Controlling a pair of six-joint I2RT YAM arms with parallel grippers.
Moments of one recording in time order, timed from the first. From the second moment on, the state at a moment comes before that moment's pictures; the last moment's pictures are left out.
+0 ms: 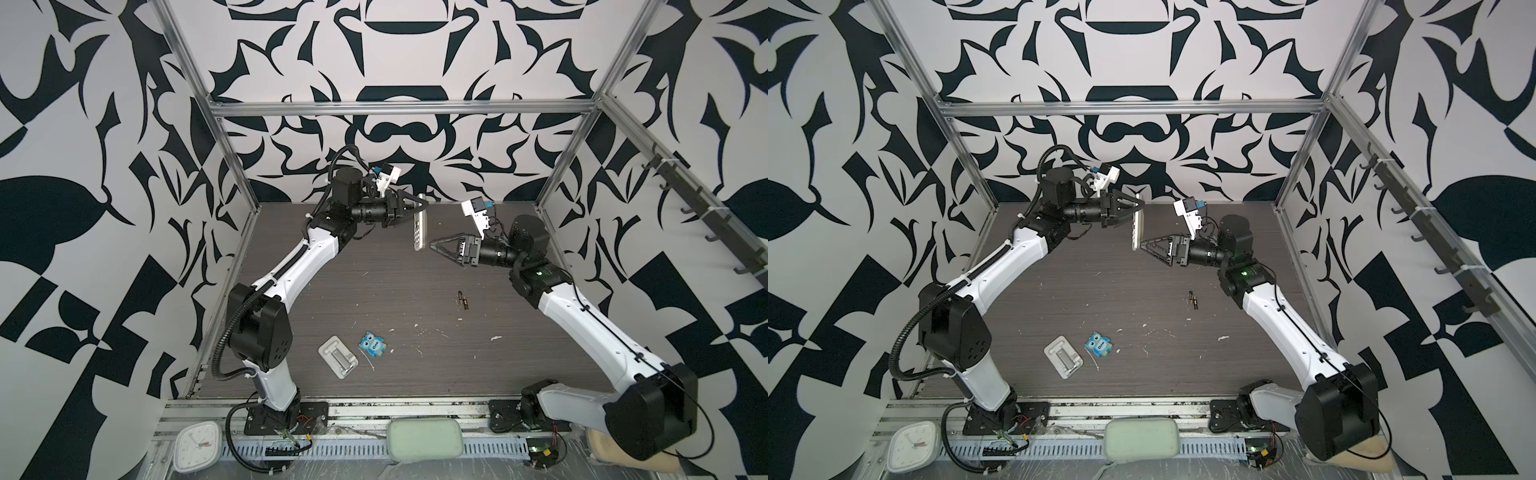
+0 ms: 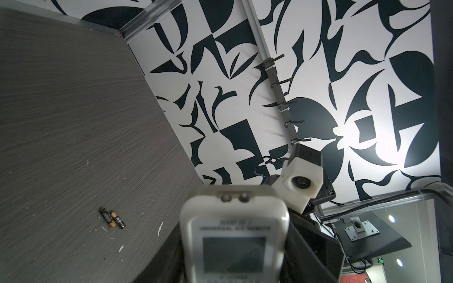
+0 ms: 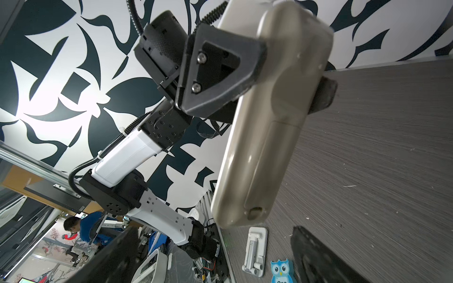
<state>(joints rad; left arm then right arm) -0.47 1.75 1.59 0.04 1.01 -0.99 0.33 1.23 1.00 0.16 -1.02 0.77</state>
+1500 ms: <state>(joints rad) -0.52 1.75 1.62 0.18 0.99 -1.02 0.36 1.34 0.97 0.51 -1.01 1.04</state>
